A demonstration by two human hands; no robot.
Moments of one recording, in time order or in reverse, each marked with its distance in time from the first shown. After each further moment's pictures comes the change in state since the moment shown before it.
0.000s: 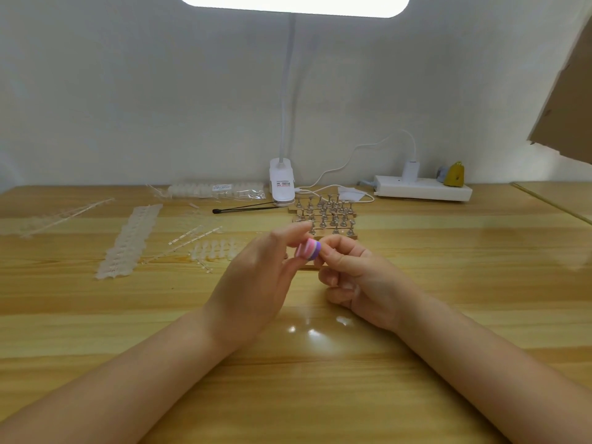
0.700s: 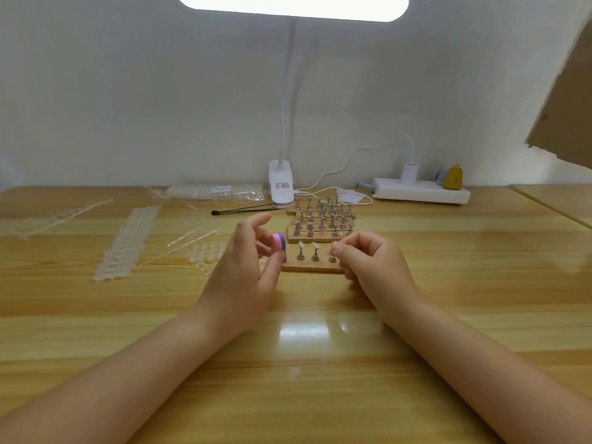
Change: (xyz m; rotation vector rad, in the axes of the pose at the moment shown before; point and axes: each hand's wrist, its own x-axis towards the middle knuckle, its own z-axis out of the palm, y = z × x) left_hand -0.008 -0.020 0.001 -0.083 -0.015 -0.384; right_hand -0.003 -0.004 -0.004 -0.596 0.467 -0.274
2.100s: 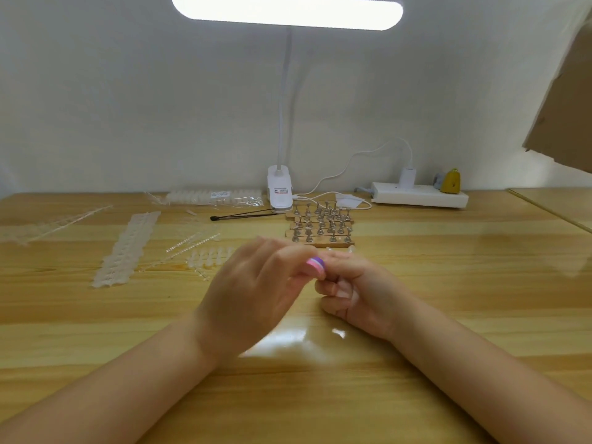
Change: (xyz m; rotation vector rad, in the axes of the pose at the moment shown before) left_hand 0.003 0.017 -0.004 0.283 0.108 0.700; right_hand 0.000 -0.003 0.009 0.636 -0.490 0.363
